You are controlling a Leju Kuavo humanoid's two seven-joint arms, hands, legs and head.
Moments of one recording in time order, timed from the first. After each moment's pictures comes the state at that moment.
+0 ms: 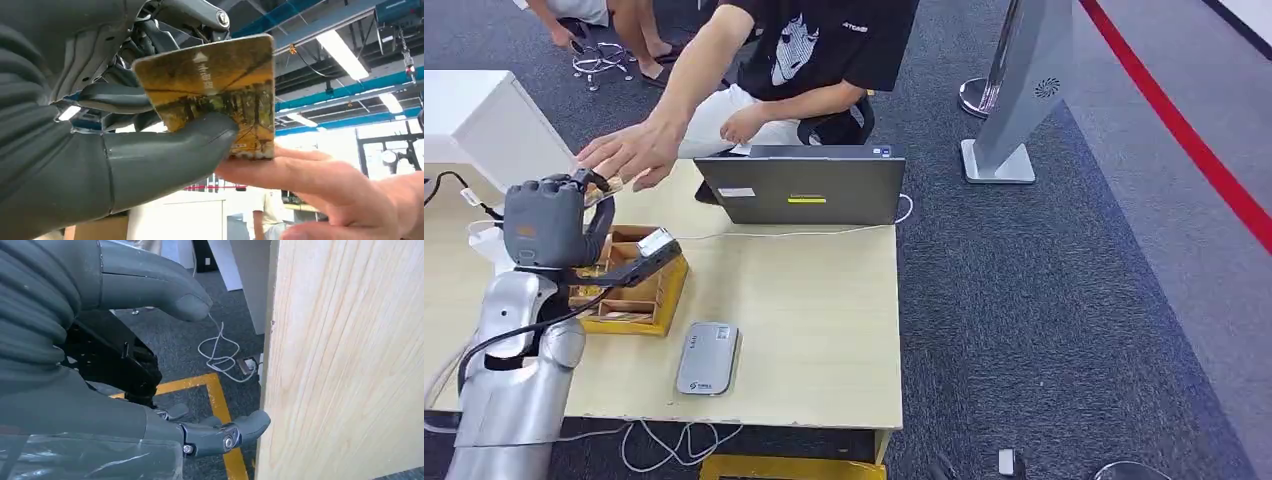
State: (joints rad) left arm -0.41 0.17 0.14 -1.44 -1.34 0.35 -0.20; right arm -0.15 0.17 -0.74 -0.24 0.10 0.43 -0.41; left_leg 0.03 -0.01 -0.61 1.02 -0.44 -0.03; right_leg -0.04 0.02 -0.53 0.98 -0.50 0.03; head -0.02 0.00
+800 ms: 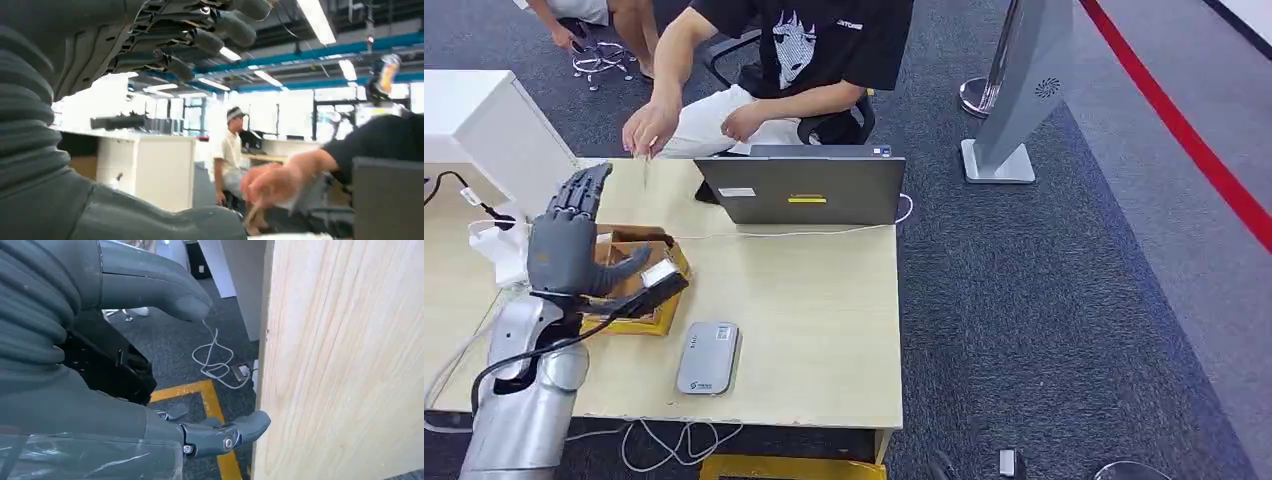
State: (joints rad) left arm -0.29 0.16 0.14 -1.46 -1.12 0.28 -0.37; right arm -0.15 0.18 -0.74 -0.24 0.07 0.45 -0.43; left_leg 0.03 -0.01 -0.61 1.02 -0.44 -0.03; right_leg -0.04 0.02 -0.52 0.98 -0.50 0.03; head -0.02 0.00
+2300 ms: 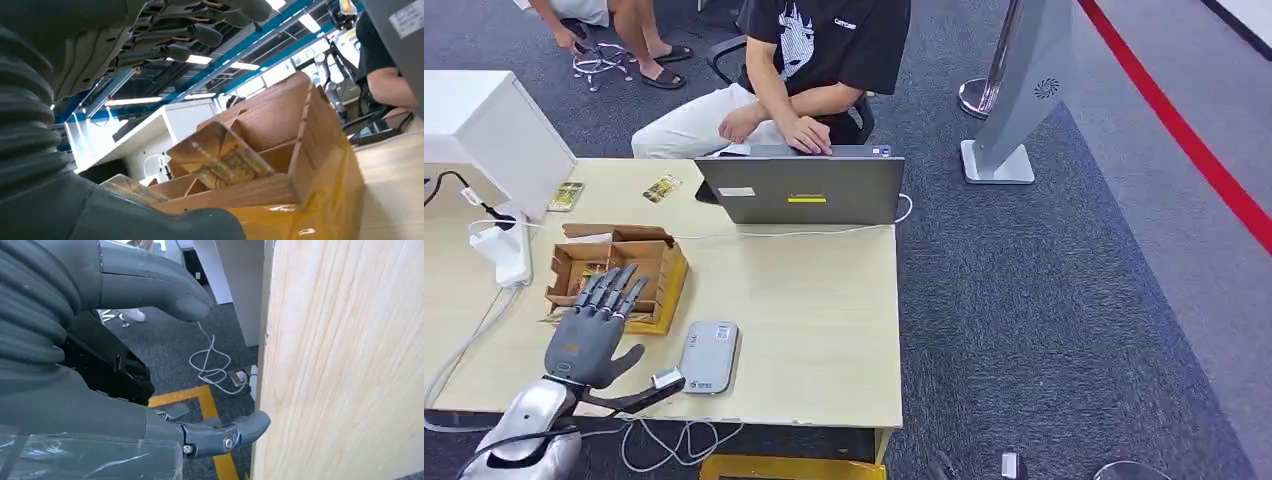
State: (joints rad) left arm -0.11 0.31 0.07 -1.26 -1.38 0.47 -0.30; right arm -0.15 0.18 -0.74 -0.24 0.06 0.48 -0.43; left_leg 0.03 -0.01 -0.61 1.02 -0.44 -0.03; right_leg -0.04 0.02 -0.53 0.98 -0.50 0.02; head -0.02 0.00
